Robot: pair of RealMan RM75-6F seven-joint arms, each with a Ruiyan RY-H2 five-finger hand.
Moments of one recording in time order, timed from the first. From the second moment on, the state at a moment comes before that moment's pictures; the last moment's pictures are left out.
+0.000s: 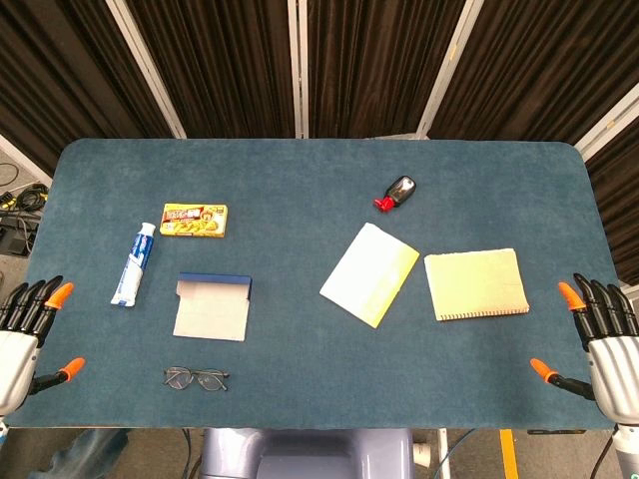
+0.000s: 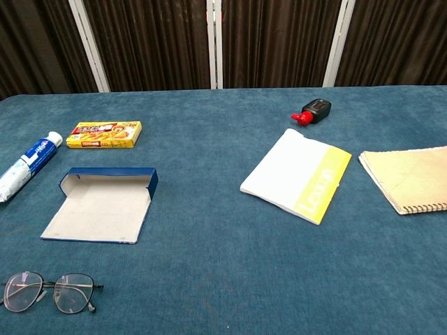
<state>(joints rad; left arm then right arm) -0.05 -1.02 0.01 -1.79 1.69 1.59 0.10 0.02 -0.97 0.07 -1.79 -1.67 1.64 -0.09</state>
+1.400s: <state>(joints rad) -0.22 -1.38 0.05 -1.80 1.39 1.15 0.49 0.03 -0.93 0.06 -1.78 -1.64 1.61 0.03</state>
